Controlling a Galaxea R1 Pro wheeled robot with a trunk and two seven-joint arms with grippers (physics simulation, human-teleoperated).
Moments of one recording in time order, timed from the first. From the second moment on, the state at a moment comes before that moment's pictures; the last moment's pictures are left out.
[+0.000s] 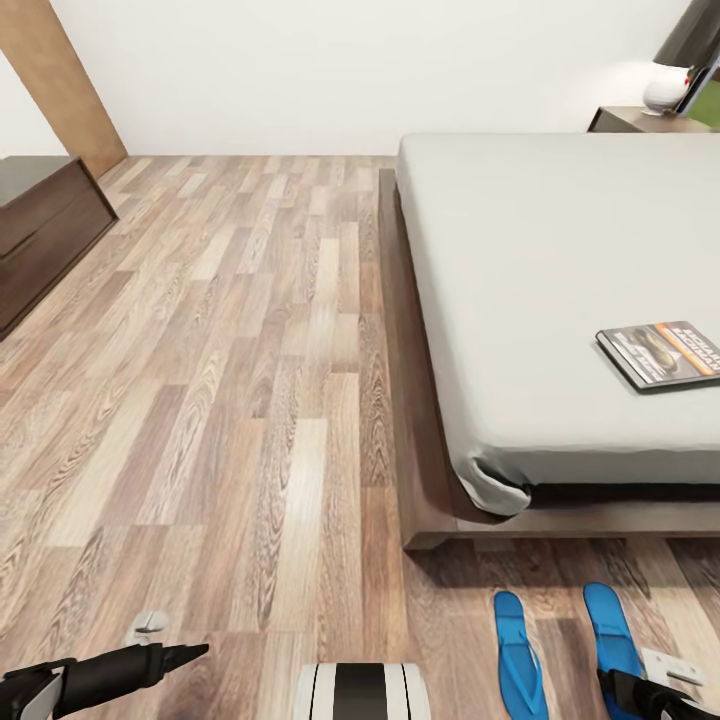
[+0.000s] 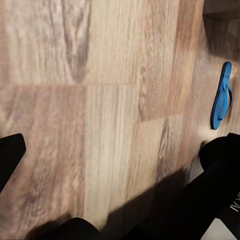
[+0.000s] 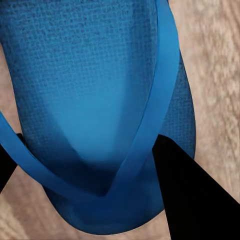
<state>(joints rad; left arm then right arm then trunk) -0.58 0.42 -0.33 -0.11 0.52 0.12 -1.15 -0.44 -0.36 -0.14 -0.24 -0.19 0.04 0.08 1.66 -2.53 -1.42</state>
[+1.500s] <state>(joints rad) -0.58 0.40 -0.33 -0.11 0.52 0.12 -1.15 -0.44 -0.30 -0.12 -0.26 -0.18 -0.05 0.08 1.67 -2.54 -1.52</state>
